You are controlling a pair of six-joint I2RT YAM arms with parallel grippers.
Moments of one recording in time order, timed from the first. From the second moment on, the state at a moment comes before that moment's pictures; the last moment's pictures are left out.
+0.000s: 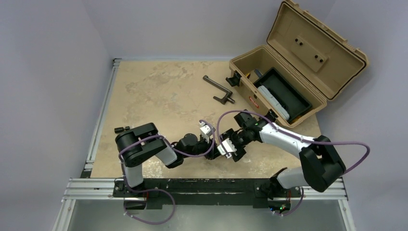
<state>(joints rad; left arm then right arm) -1.01 1.85 0.42 1.08 0.18 -0.48 0.57 1.36 0.73 -0.63 -0.67 -1.58</state>
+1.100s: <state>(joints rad) -0.94 0.70 0.28 0.03 -0.19 -0.32 0.61 1.95 1.19 -0.76 -0.80 -0.98</state>
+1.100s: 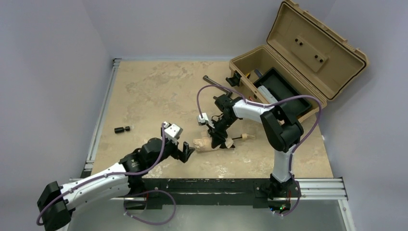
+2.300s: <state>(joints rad) -1.17 1.51 0.62 0.11 -0.08 0.29 0.58 2.08 1.26 -1.02 -0.98 -0.94</state>
